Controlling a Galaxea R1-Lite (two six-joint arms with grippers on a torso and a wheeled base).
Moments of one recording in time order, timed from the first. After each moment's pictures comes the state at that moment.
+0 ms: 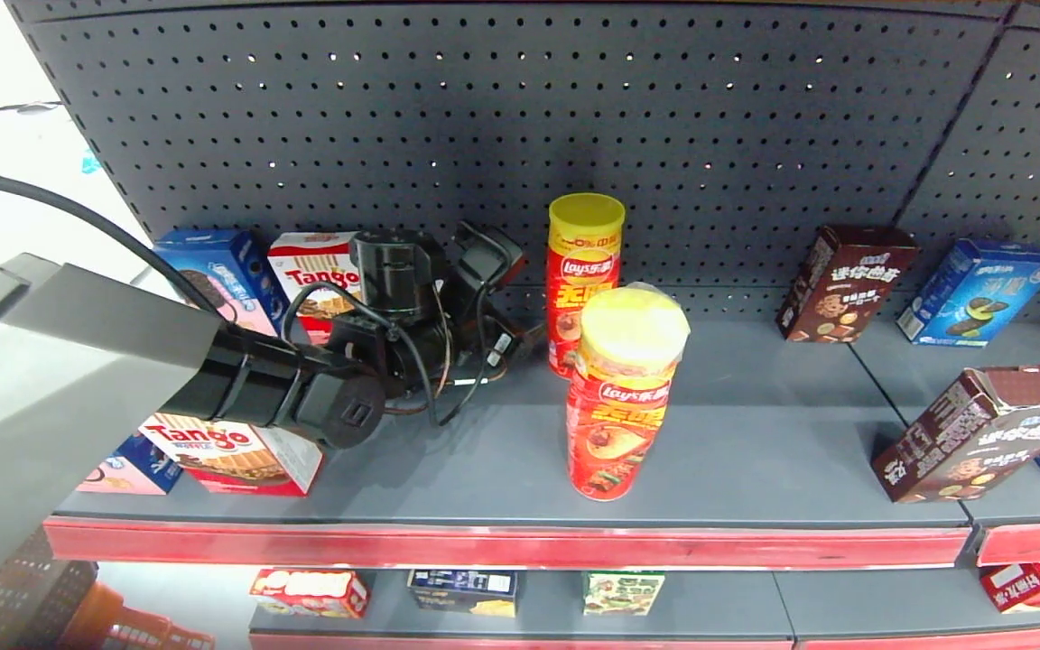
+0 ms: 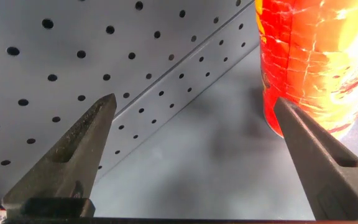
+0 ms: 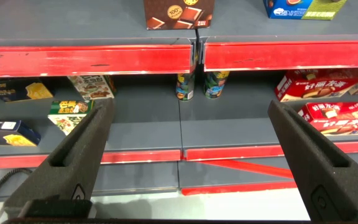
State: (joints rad) left arm -0.46 2.13 -1.33 -0.69 -0.01 0.46; right arm -0.07 0.09 0.00 0.01 -0.02 -0.01
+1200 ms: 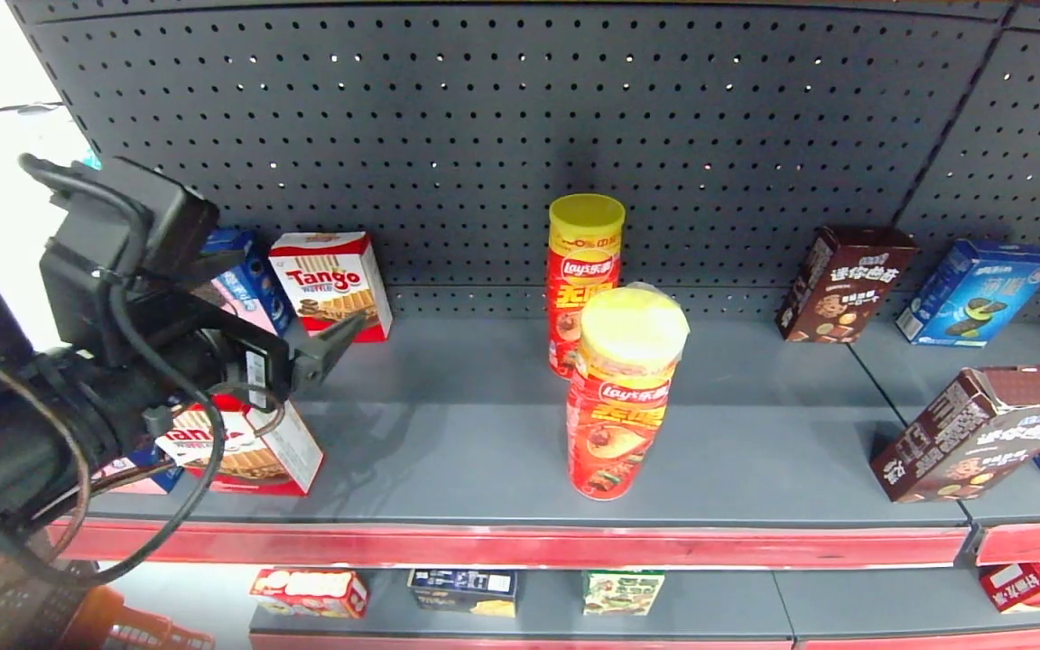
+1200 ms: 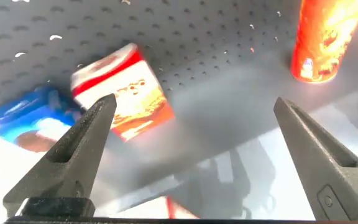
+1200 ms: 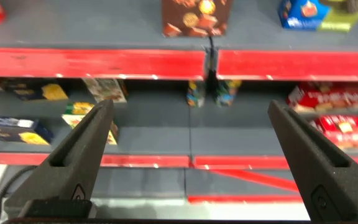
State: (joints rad) left arm -0.38 1.37 -0.66 -0.73 0.13 0.32; right arm -0.01 0.04 0.00 0.01 0.01 -0.01
